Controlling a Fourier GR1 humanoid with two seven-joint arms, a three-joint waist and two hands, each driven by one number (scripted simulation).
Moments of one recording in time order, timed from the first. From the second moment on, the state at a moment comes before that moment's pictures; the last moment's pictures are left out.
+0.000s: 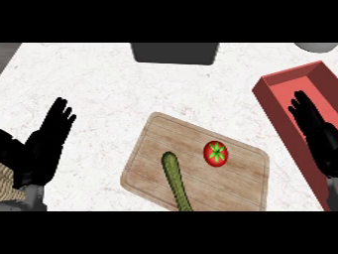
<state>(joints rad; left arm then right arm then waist) -0.03 0.31 -0.14 -1.66 0.33 0.28 0.21 -0.09 -0.50 0.15 -1.49 -0.36 -0.10 -0.02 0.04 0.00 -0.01</state>
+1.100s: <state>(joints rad) -0.11 0.29 -0.09 -1.65 0.28 0.27 0.18 -0.27 -0.71 0.15 -1.33 -0.06 0.05 -0.17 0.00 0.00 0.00</state>
